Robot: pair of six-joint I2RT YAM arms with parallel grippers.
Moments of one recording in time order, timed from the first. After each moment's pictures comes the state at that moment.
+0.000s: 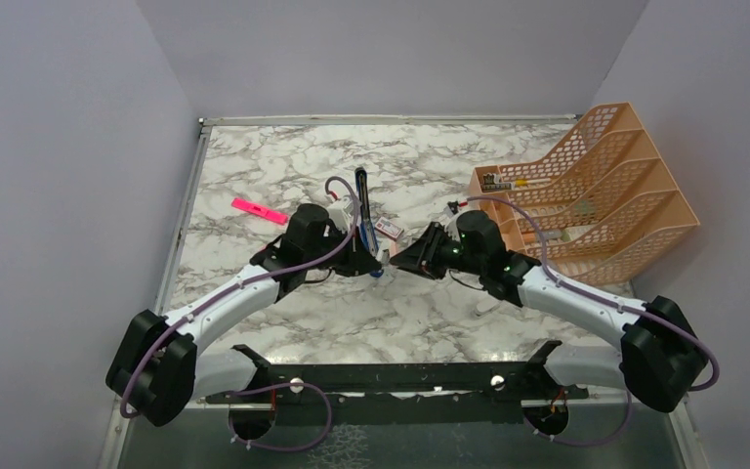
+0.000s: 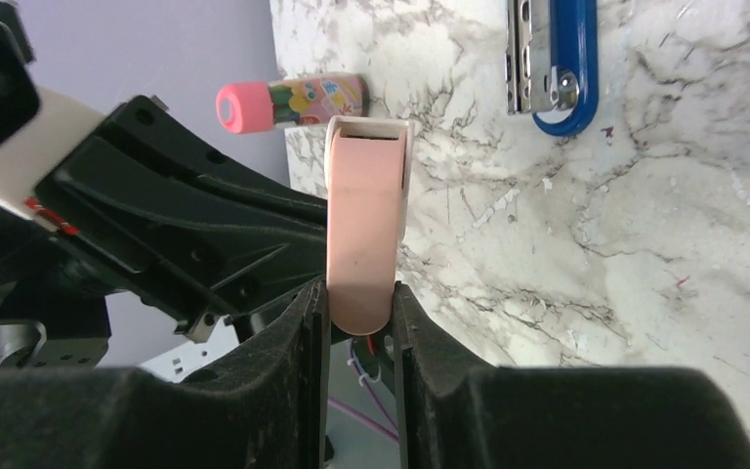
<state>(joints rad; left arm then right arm) -0.58 1.19 0.65 0.02 0.50 -0.58 0.72 1.23 0.64 0.13 -0.29 1.17</state>
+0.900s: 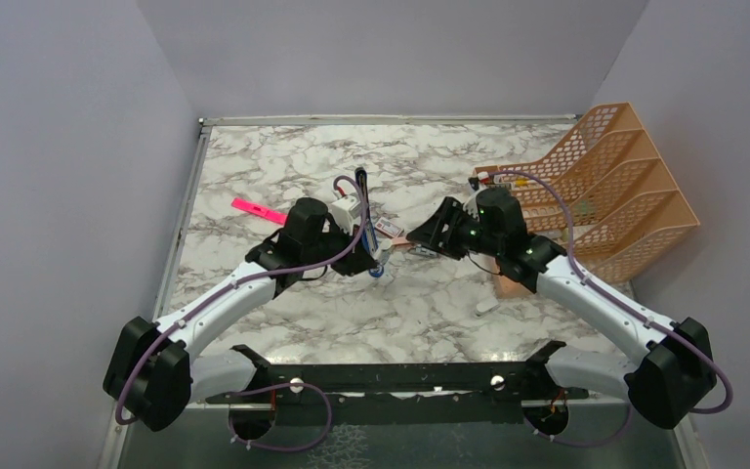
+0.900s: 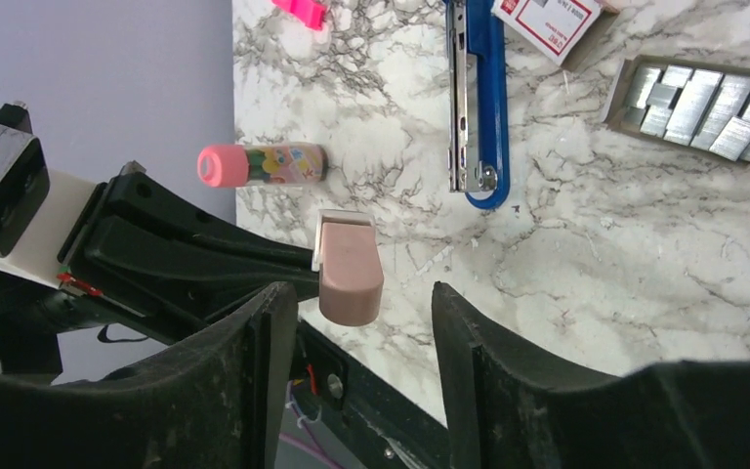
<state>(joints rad) -0.58 1.16 0.73 -0.14 0.50 -0.28 0.60 1.14 0.81 -0.18 -0.24 0.93</state>
